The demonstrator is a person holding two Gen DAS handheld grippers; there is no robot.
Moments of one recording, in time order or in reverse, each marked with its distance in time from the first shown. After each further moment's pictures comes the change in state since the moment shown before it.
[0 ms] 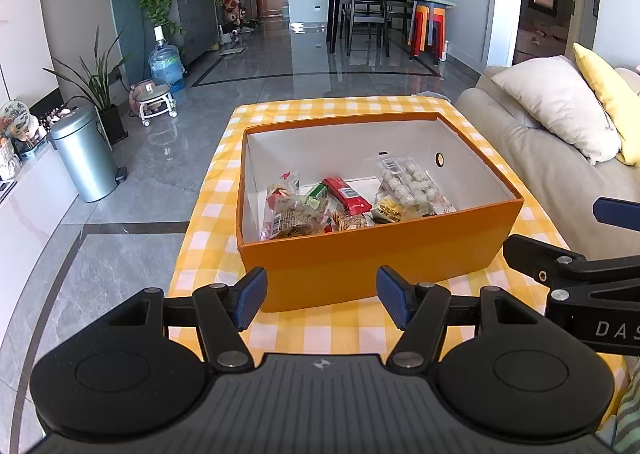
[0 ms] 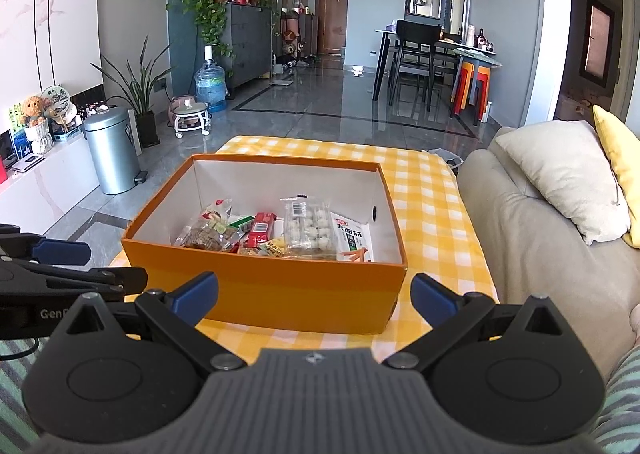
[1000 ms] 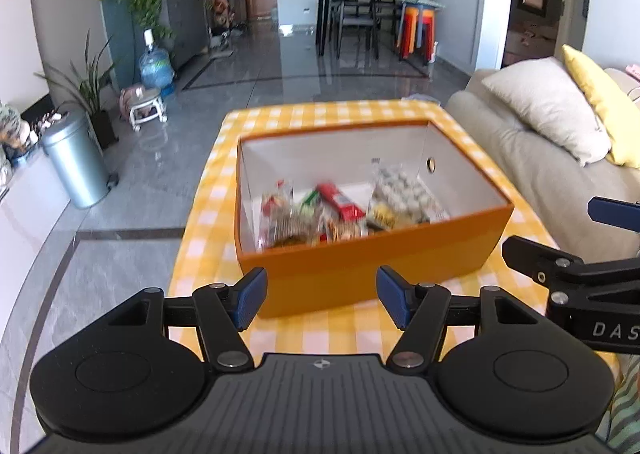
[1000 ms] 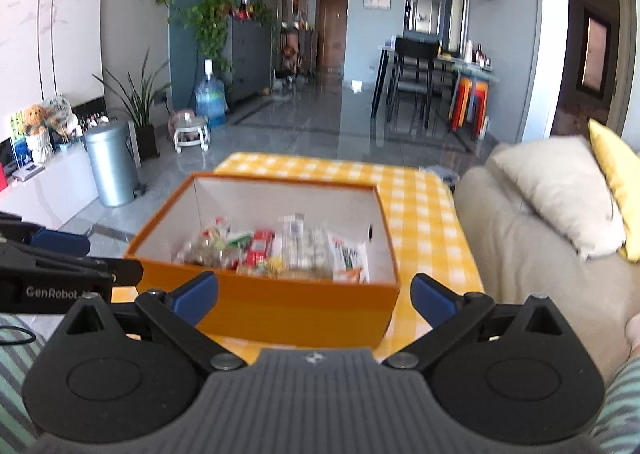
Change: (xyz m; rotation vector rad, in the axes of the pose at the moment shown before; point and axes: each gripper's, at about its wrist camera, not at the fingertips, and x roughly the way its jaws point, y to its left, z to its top) left arm -0.001 0.004 0.003 0.014 0.003 -0.029; right arm -0.009 0.002 0.008 -0.006 -0.036 -0.008
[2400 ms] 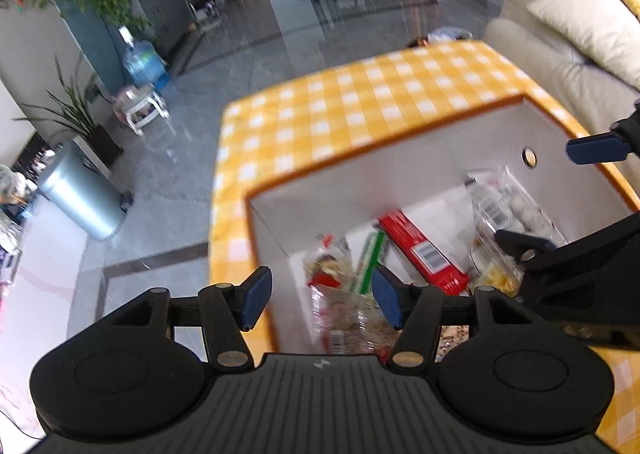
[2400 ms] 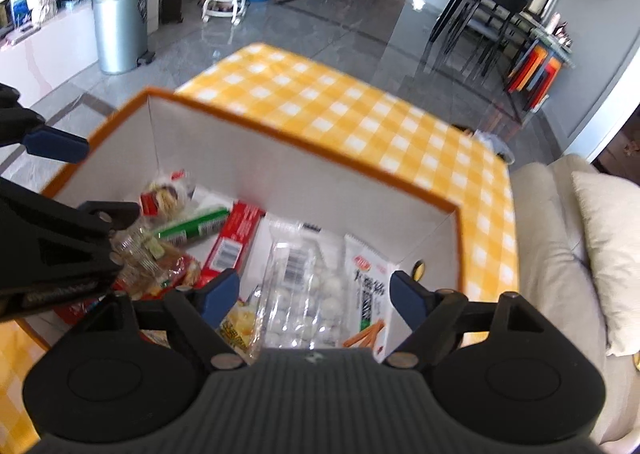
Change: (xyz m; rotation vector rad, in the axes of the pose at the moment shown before) left arm 0.134 0.018 0.108 0.211 0.167 0.119; right arm 0.219 0.026 0.092 -0.298 0.324 0.016
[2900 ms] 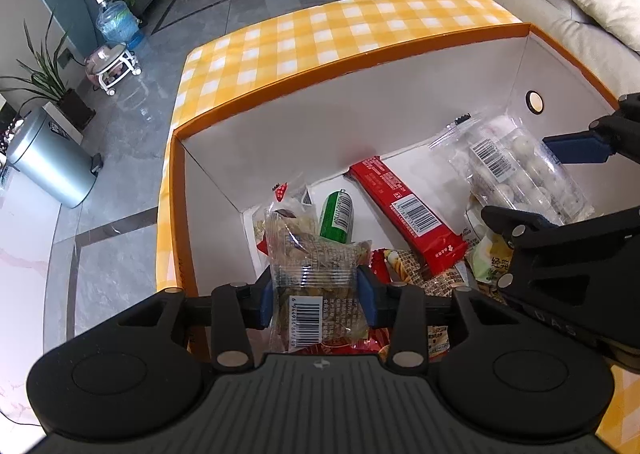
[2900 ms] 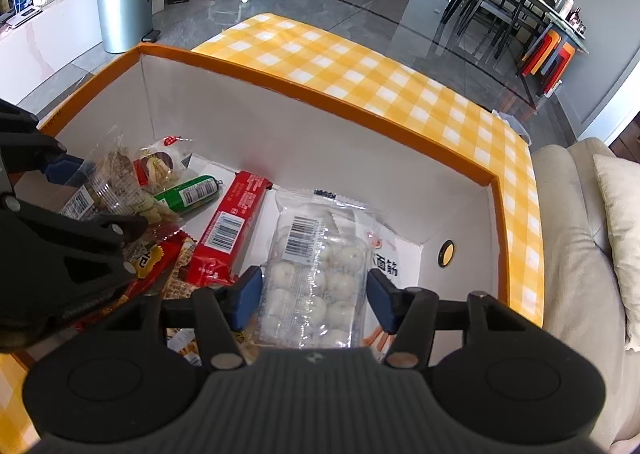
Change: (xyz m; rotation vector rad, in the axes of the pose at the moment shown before) left arm 0.060 -0.021 -0.015 0.004 0.160 -0.077; right arm 0.044 0.004 -0.014 -0.011 0.080 0.041
